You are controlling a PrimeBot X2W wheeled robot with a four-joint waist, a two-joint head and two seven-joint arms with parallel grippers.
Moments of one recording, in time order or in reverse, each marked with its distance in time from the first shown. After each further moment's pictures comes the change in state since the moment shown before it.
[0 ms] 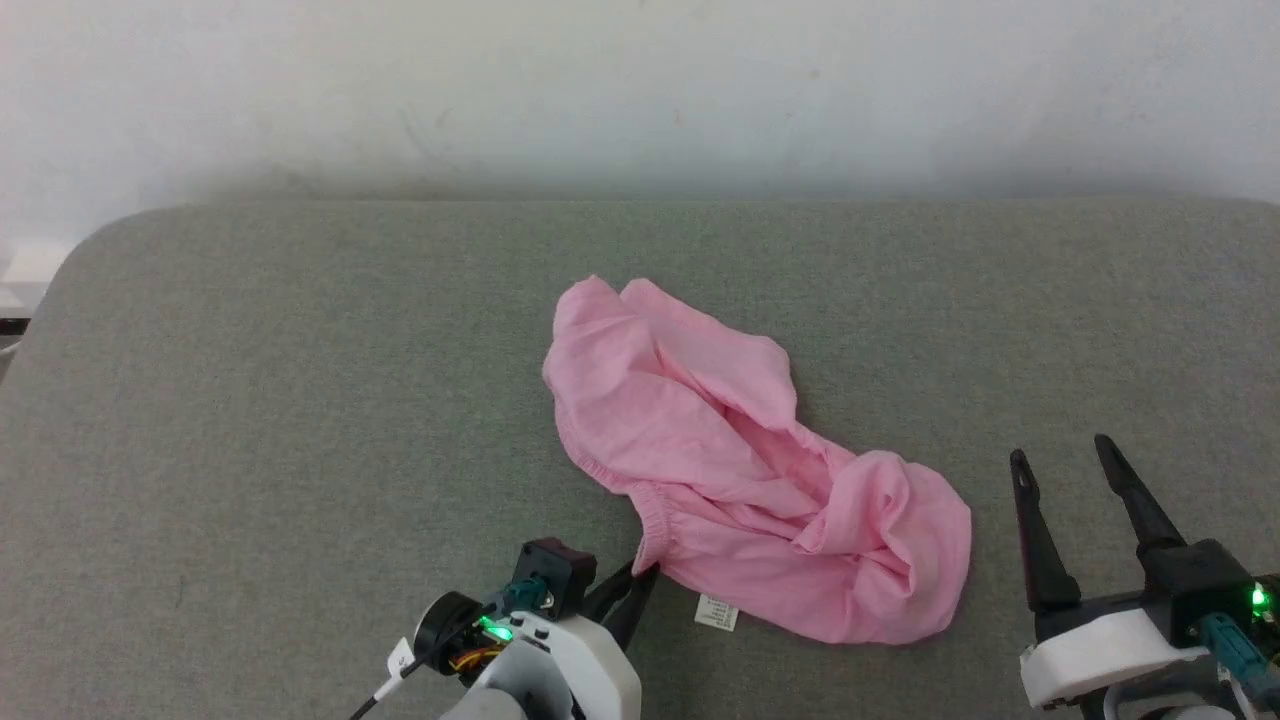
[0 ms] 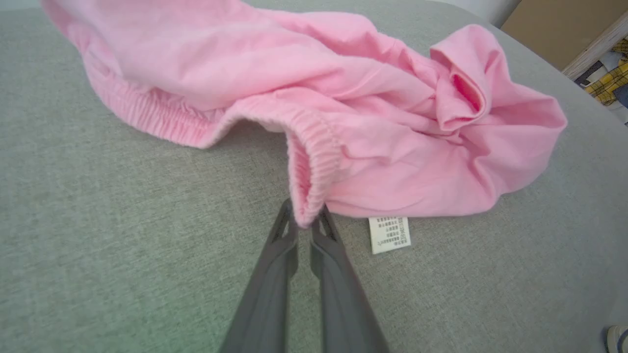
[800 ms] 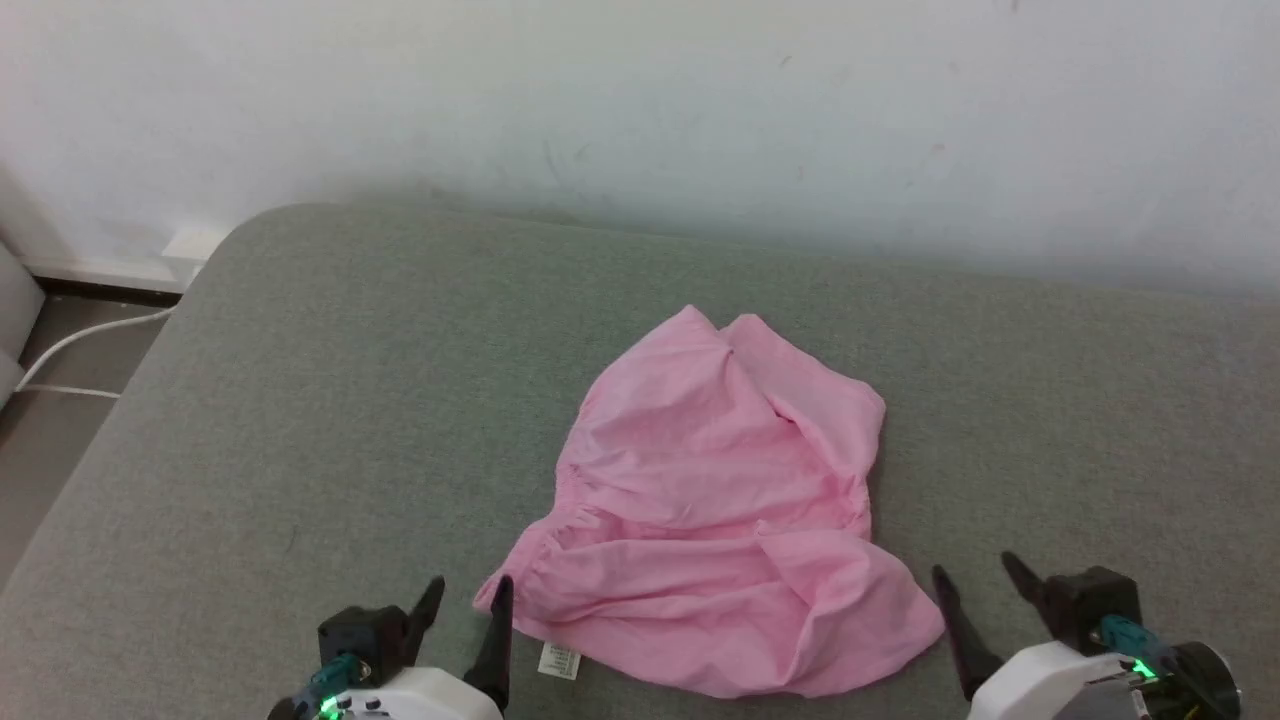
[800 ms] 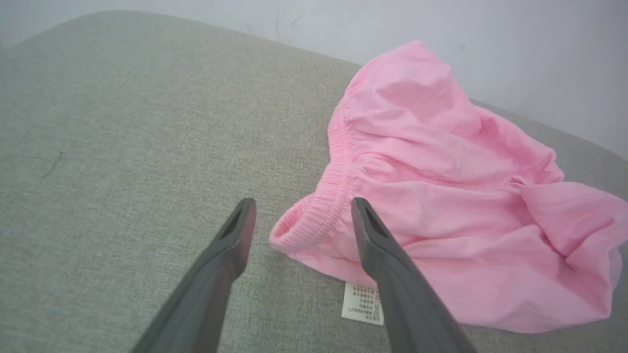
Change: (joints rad) left arm 0.237 0.088 0.211 -0.221 -0.134 0.190 -0.061; right arm 0.039 0.004 0.077 0.131 0.097 0.000 0.242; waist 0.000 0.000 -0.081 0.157
